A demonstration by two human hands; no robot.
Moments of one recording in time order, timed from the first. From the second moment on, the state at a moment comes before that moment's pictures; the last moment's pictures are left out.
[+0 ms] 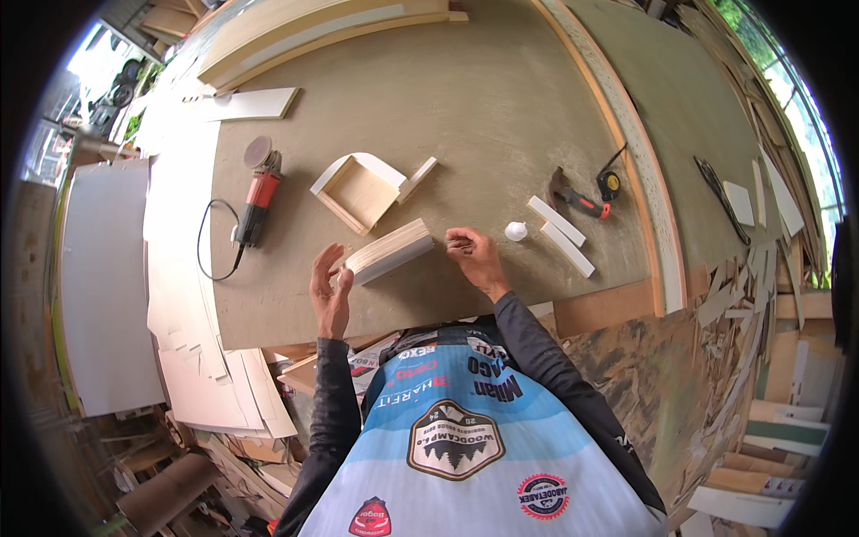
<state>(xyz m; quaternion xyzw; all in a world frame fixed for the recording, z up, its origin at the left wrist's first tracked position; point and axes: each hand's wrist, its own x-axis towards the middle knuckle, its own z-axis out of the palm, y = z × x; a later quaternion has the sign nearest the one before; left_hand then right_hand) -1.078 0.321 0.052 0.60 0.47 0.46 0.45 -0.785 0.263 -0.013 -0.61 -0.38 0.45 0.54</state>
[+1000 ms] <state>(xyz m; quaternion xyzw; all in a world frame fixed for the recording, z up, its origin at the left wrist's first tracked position) -1.087 0.321 0.065 0.70 0.52 0.31 0.38 -0.781 0.274 -0.003 -0.63 -0.64 0.31 0.33</state>
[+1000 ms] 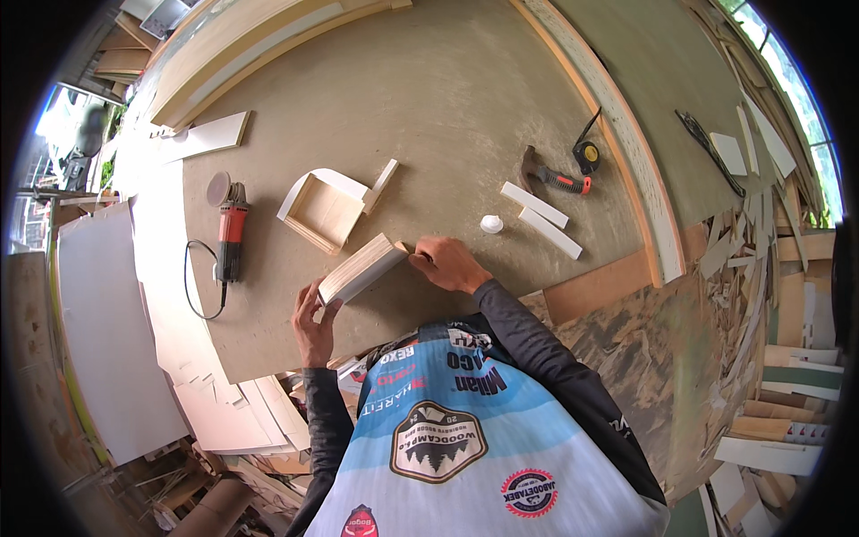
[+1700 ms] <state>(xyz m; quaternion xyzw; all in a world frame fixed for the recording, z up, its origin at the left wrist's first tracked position) -1.108 0.239 0.019 0.78 0.49 0.30 0.26 -0.764 0.128 0.029 -0.72 -0.39 0.33 0.46</state>
